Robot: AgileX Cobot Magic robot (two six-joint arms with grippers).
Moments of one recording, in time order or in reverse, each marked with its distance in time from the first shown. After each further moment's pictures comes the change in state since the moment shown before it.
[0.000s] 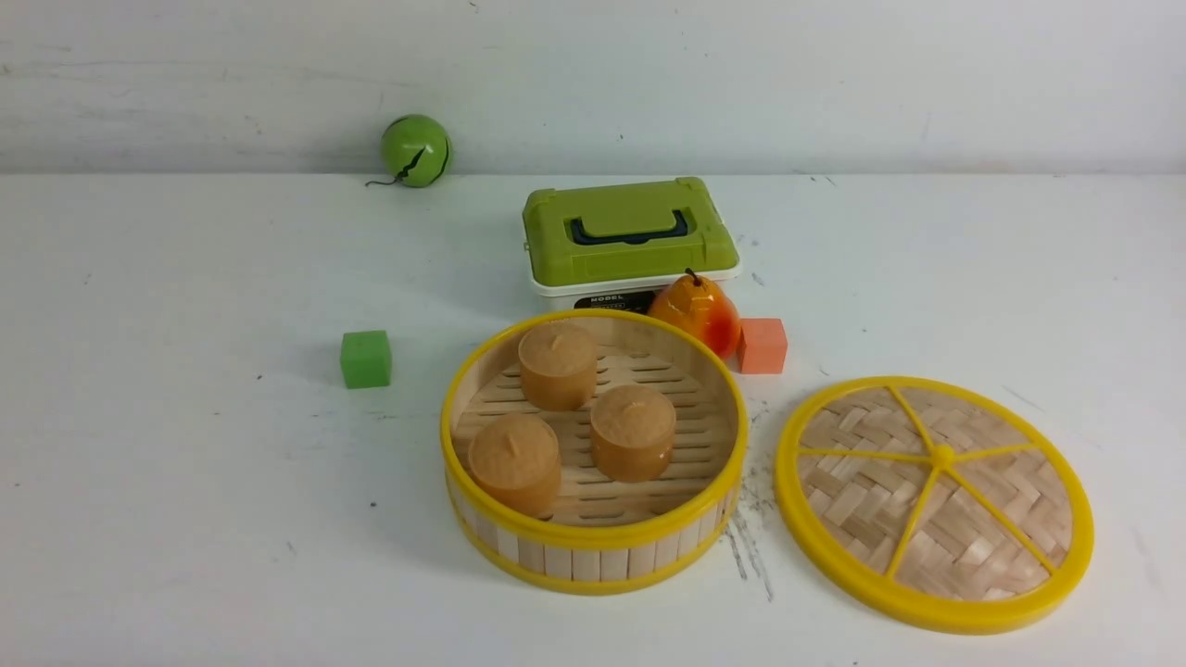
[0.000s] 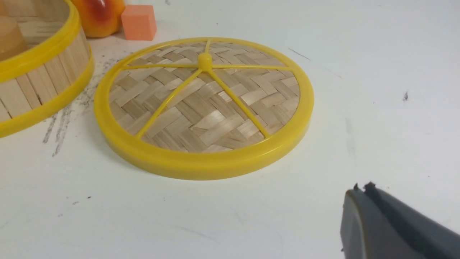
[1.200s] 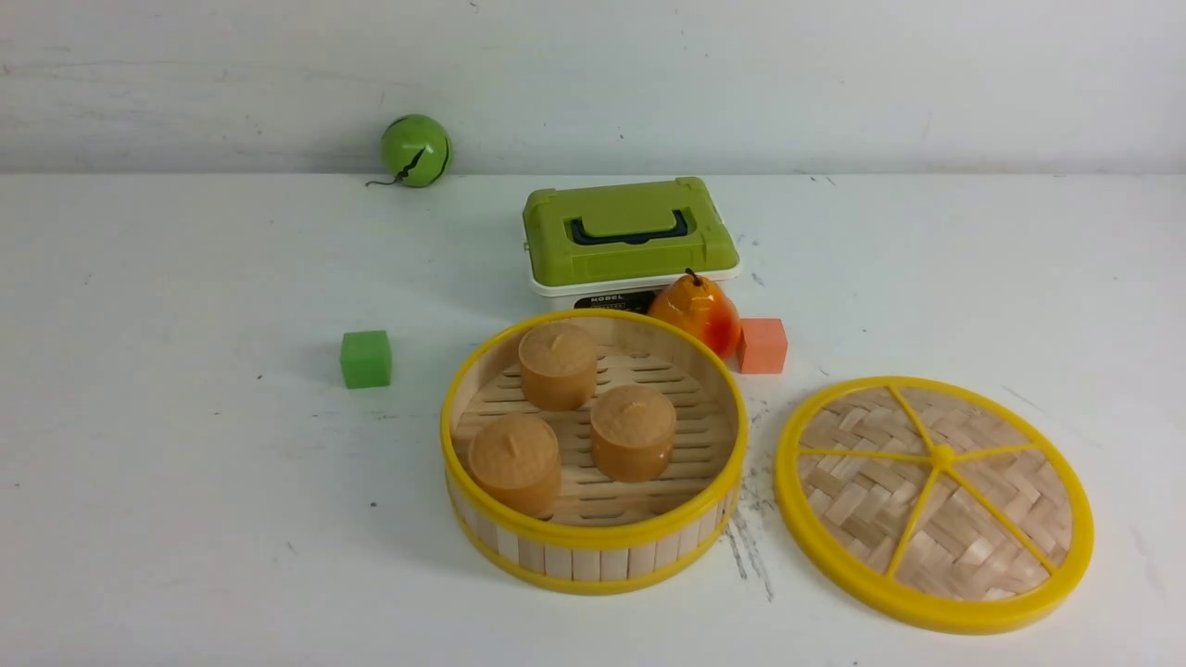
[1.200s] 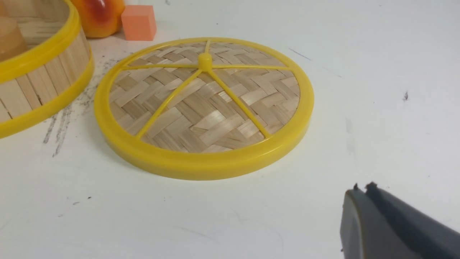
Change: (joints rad) right arm 0.000 0.000 0.000 0.000 0.000 0.002; left arm 0.000 0.000 0.000 0.000 0.000 0.000
